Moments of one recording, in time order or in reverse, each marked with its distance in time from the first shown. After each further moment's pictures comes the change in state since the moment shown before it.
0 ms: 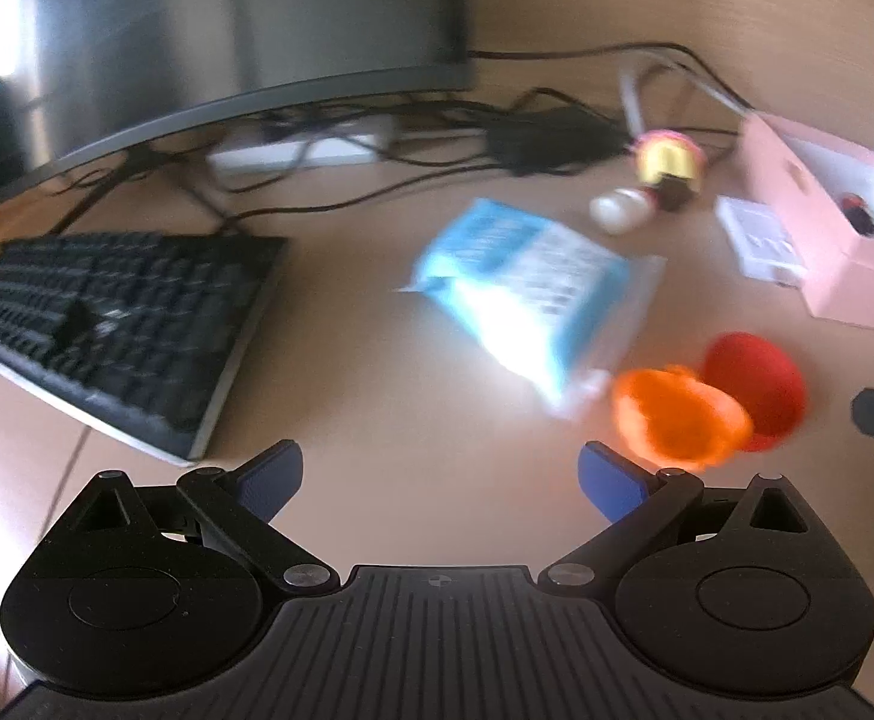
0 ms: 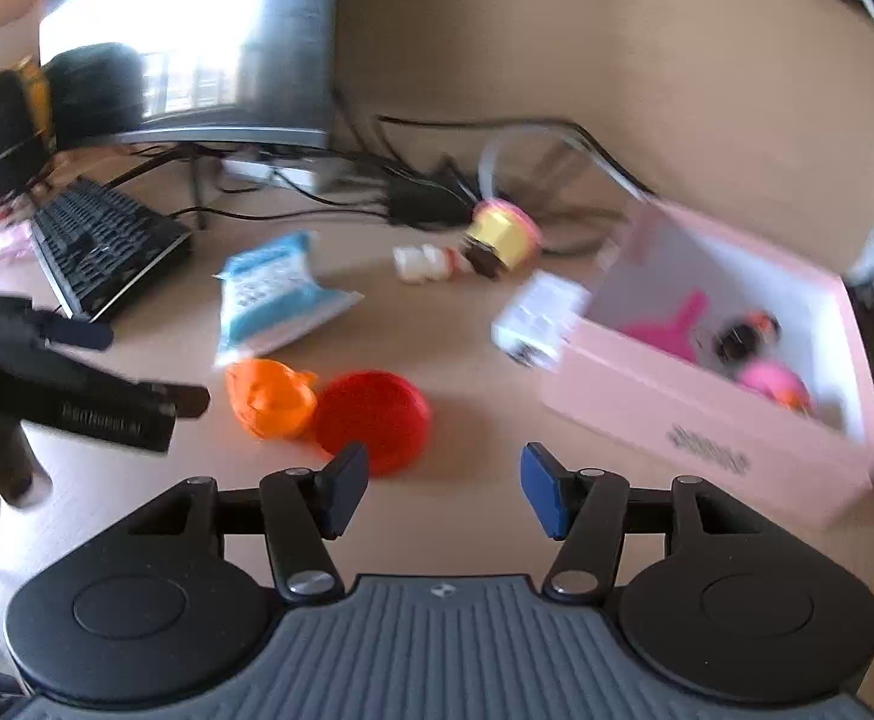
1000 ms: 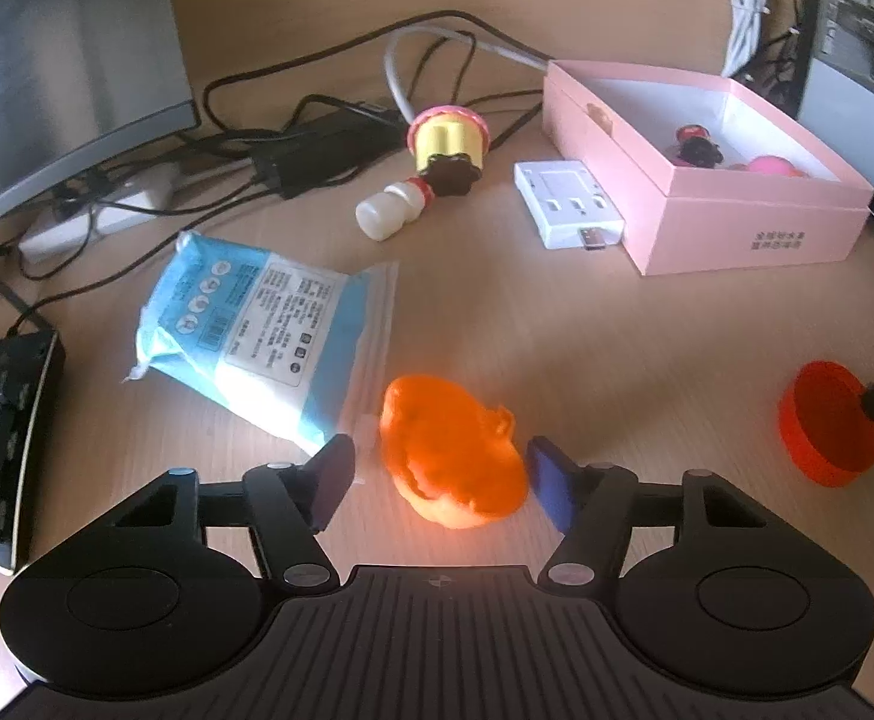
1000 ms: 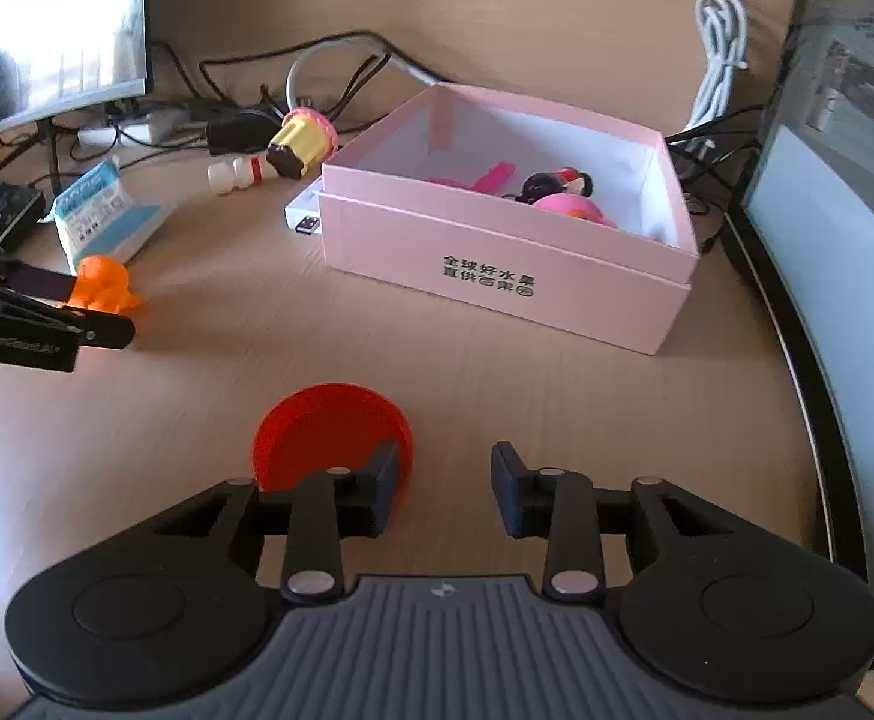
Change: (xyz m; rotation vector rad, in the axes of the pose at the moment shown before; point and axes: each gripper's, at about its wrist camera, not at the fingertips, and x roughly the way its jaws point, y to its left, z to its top) left arm 0.022 -0.082 0.002 0.237 -0.025 -0.218; right arm -0.032 -0.070 -0.076 0.198 0.093 -0.232
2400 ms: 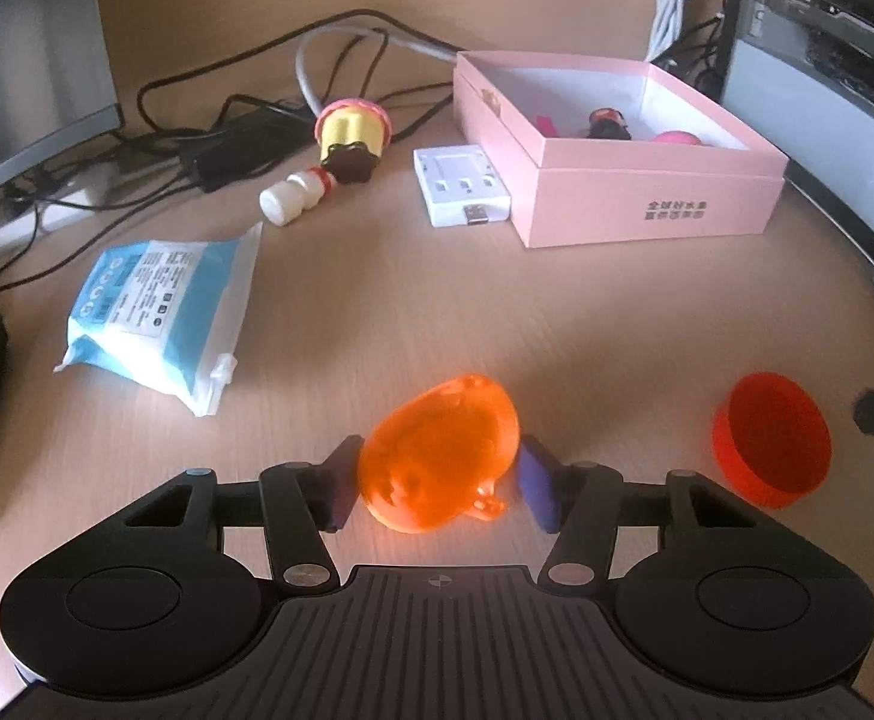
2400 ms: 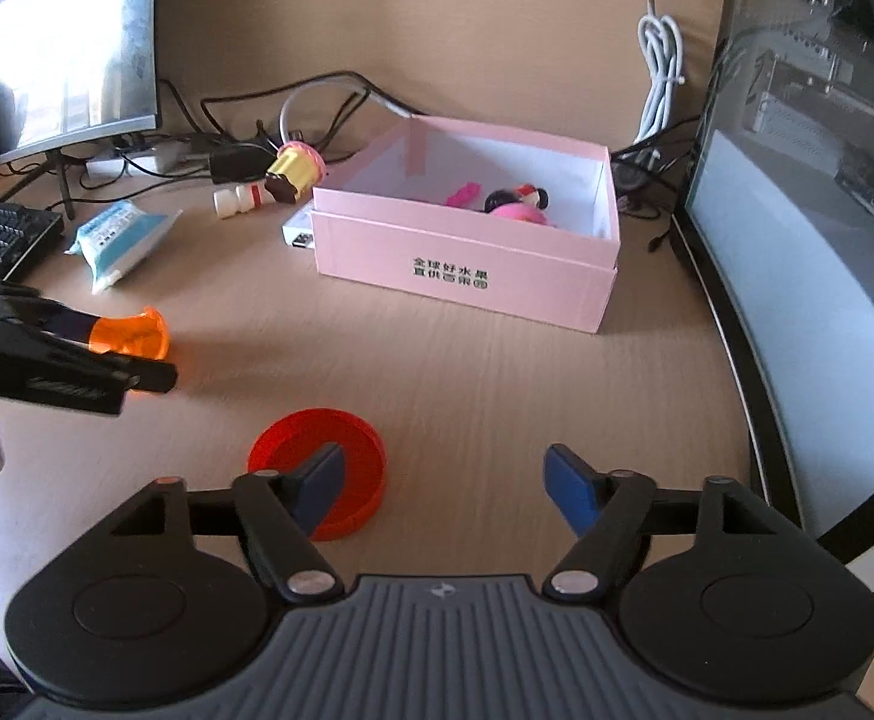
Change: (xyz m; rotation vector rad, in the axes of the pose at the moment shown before) left arm -0.009 -0.040 -0.022 0.026 -0.002 -0.101; right arm -0.050 -0.016 -0.027 0.022 -0.064 -0.012
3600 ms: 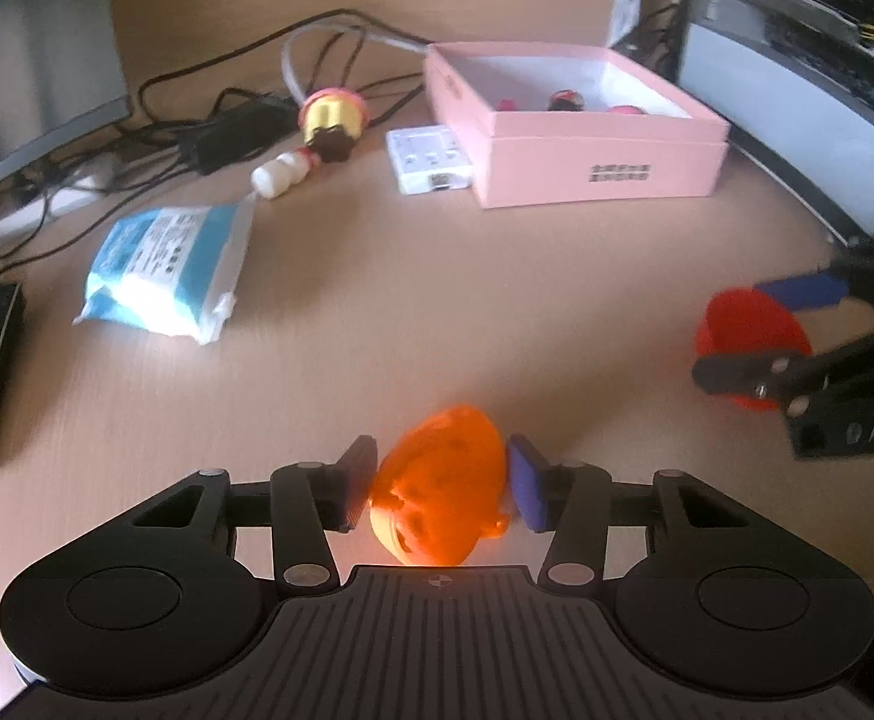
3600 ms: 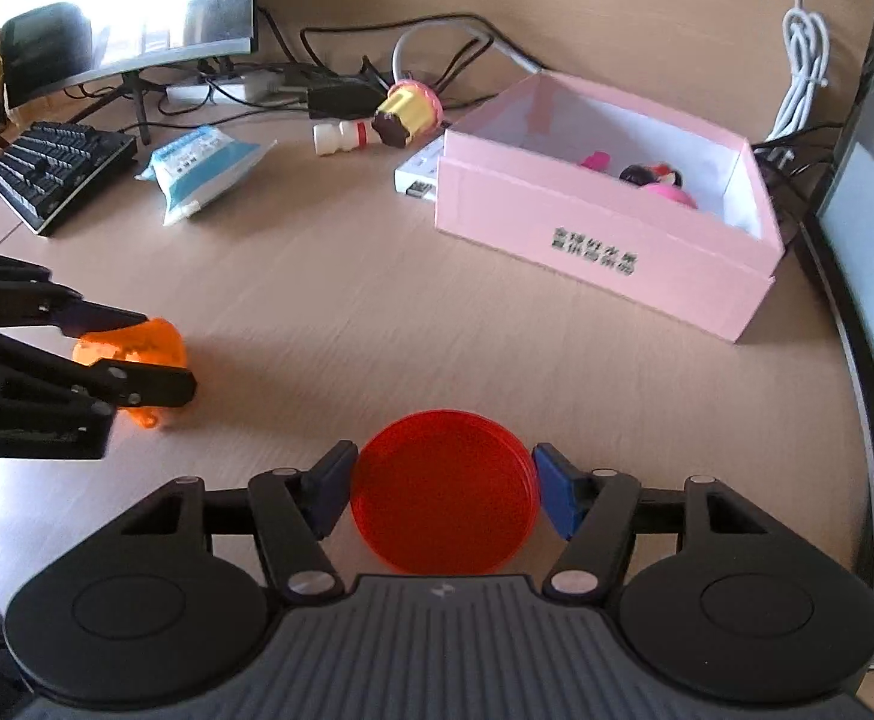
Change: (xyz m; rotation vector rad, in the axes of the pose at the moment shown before) left arm -0.039 -0.012 -0.028 0.046 0.010 -0.030; right arm 0.030 0.036 0.010 -0.124 0.087 0.131
